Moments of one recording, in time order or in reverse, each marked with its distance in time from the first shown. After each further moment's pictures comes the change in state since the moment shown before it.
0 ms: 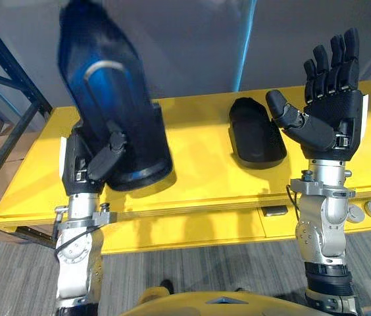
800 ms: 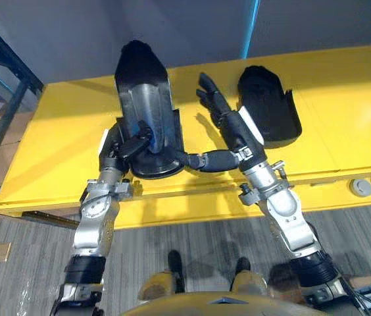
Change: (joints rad) left arm -0.403 0.089 -0.134 0.398 -0.111 0.215 0.052; right arm -0.130 -0.114 0.382 0.131 -0.318 0.078 0.085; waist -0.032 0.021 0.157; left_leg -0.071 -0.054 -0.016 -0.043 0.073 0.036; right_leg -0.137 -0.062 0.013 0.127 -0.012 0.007
